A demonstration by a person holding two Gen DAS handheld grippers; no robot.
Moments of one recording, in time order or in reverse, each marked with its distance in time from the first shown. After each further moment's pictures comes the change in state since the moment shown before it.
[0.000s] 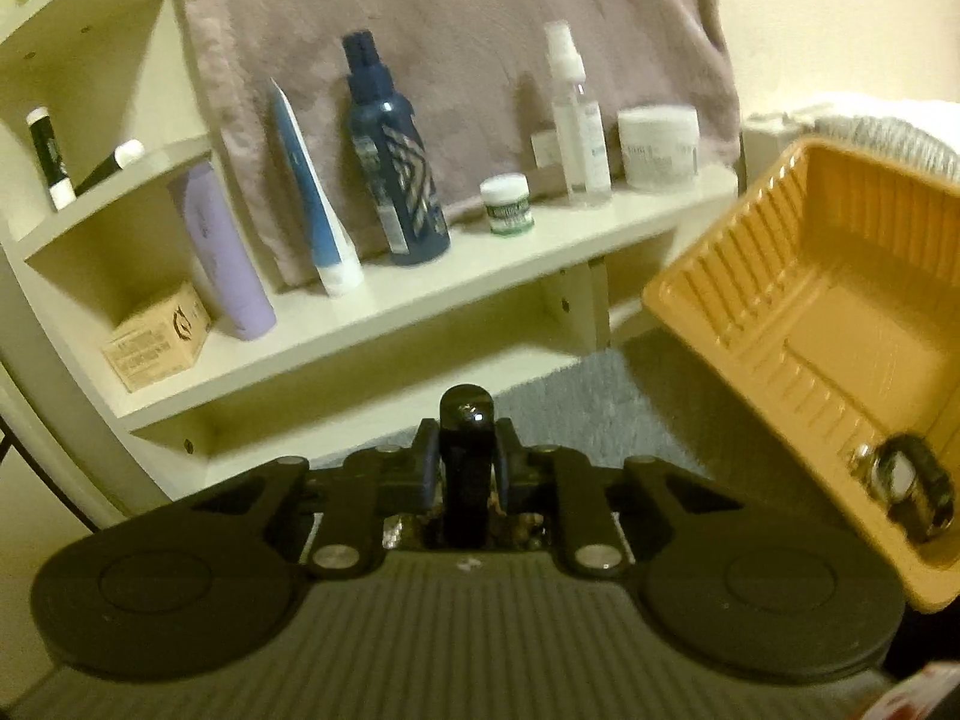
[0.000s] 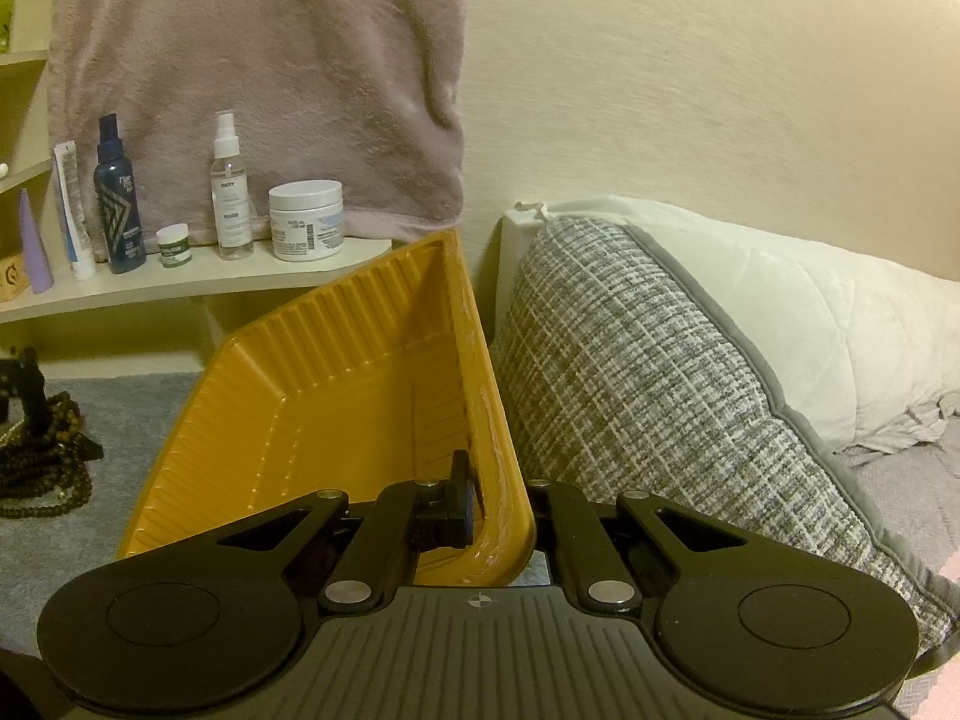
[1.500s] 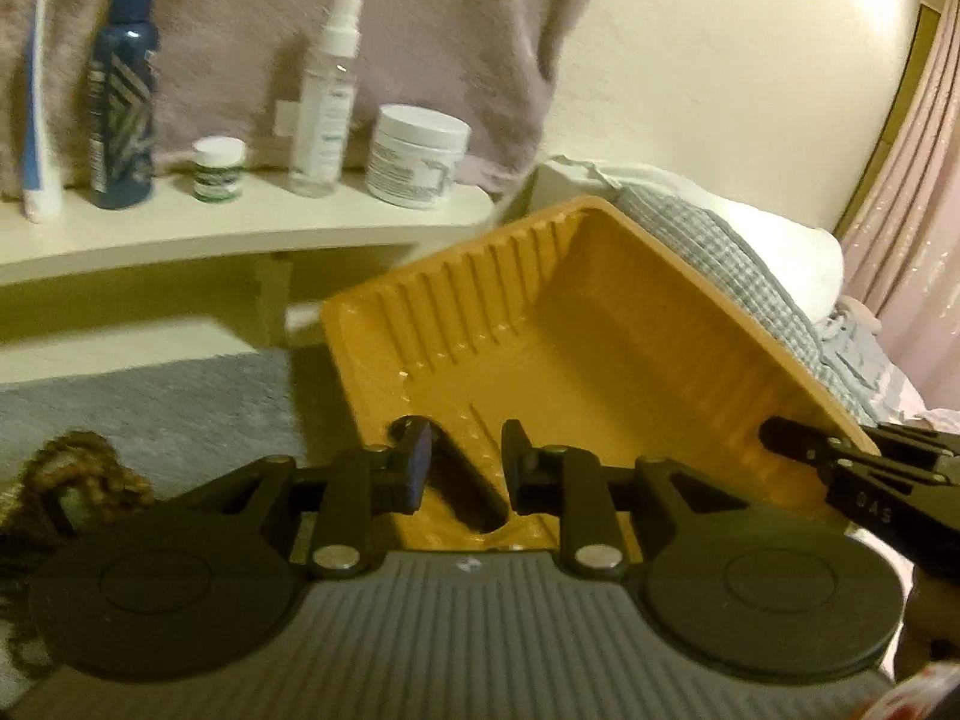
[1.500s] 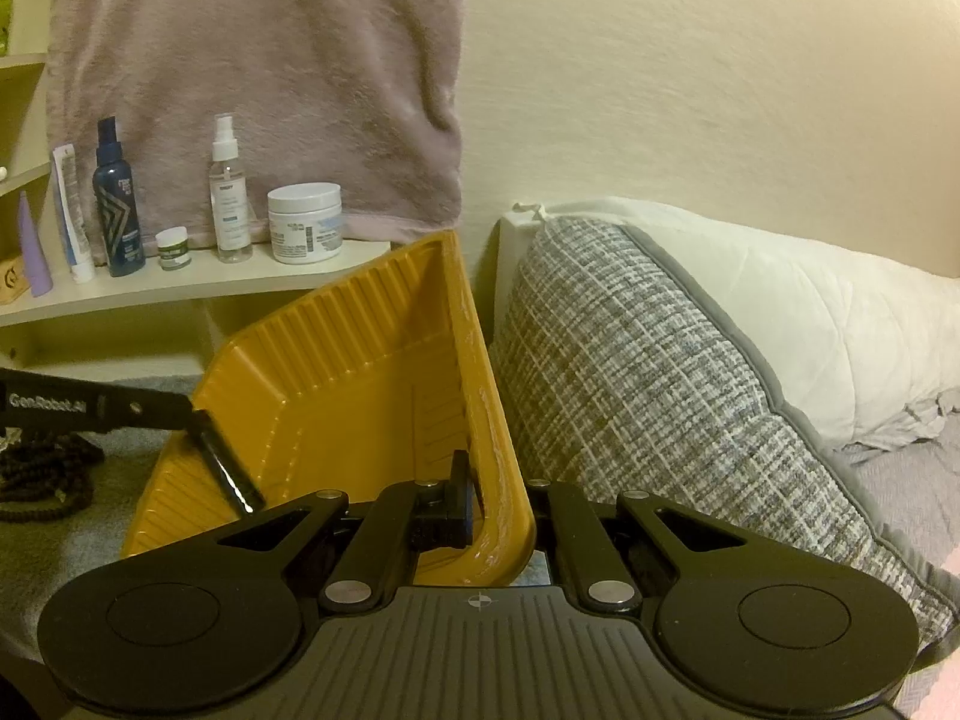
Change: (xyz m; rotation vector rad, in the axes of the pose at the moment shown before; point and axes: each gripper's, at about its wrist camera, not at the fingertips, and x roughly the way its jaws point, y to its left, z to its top) left arm 0.017 -0.060 0.033 -0.268 0.085 -0.483; right arm -0.001 0.001 0.000 0.006 -0.004 -0.003
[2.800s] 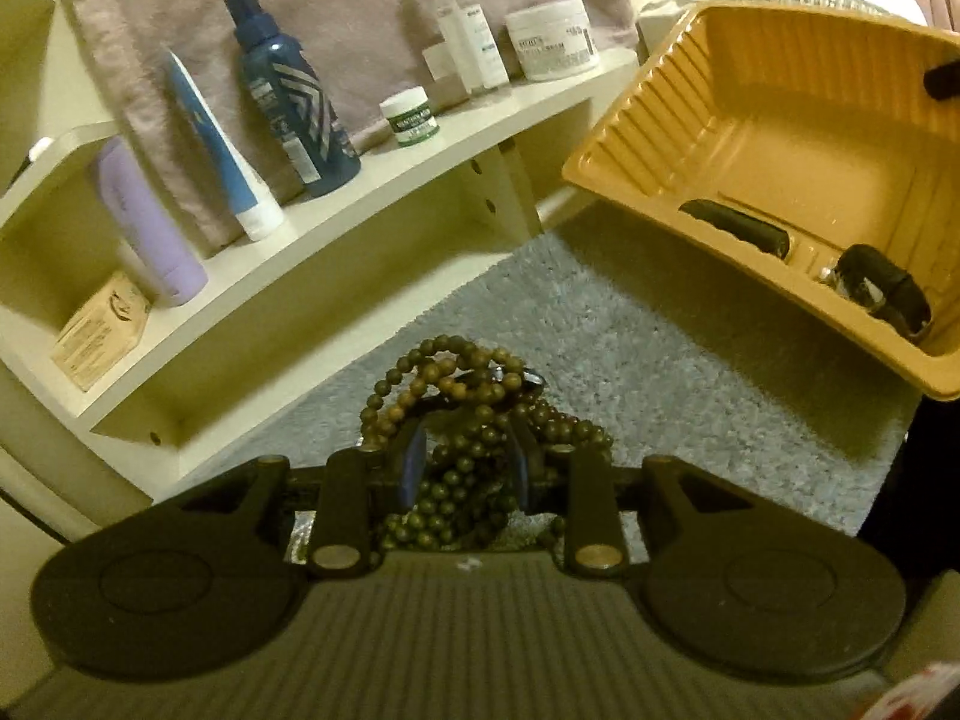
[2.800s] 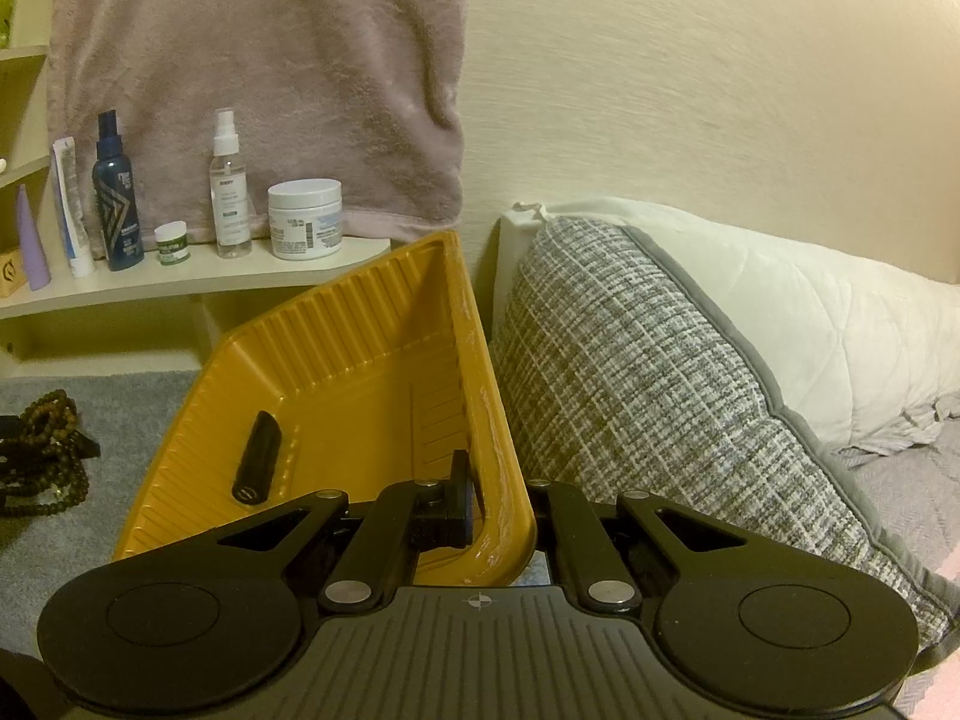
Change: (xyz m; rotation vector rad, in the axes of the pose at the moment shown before) left arm -0.027 0.064 -0.060 0.488 0.077 0.408; right arm 0.002 0.002 0.000 -0.012 0.002 -0.009
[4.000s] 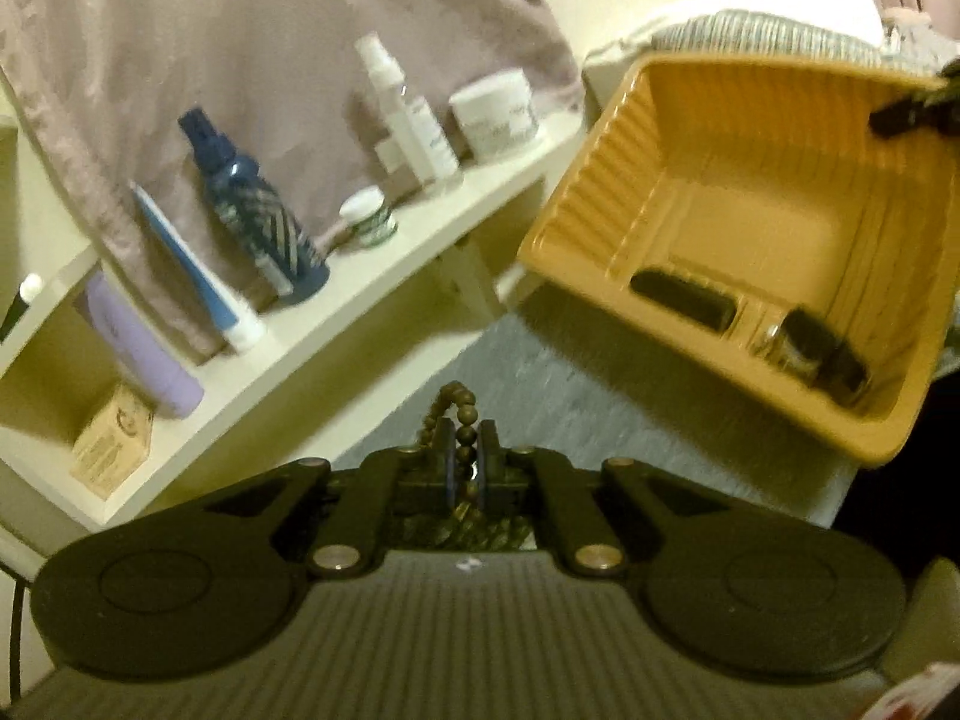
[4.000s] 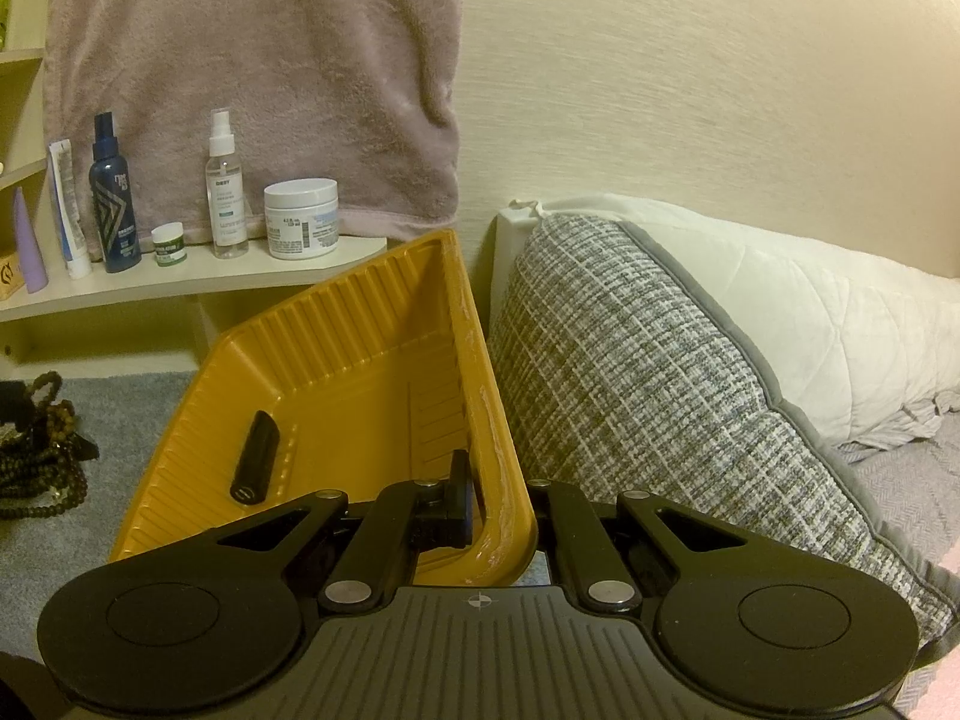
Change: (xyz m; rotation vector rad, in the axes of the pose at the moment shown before) left arm -0.033 -0.011 0.042 0.103 -0.073 -0.044; right arm 0.000 -0.001 -0.002 0.005 0.002 -0.002
